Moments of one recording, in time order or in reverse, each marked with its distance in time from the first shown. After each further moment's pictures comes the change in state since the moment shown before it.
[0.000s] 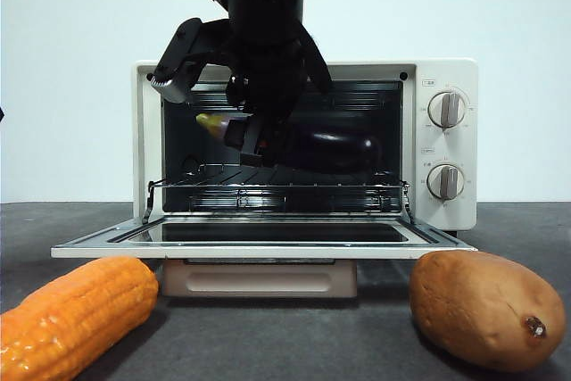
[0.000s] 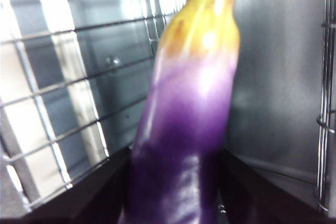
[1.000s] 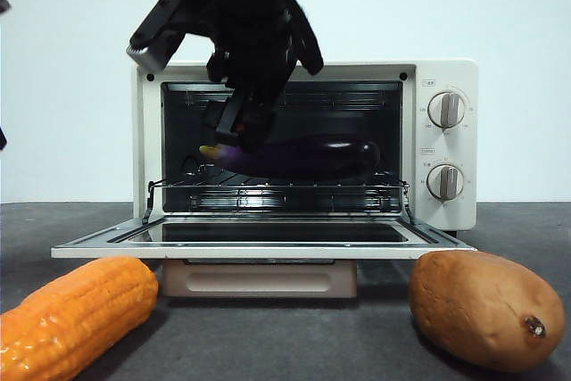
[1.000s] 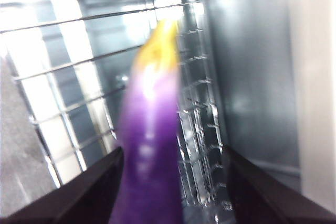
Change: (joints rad) left arm 0.000 0.099 0.000 0.009 0.000 0.000; right arm 0.040 -0.043 0.000 -0.038 0.007 0.089
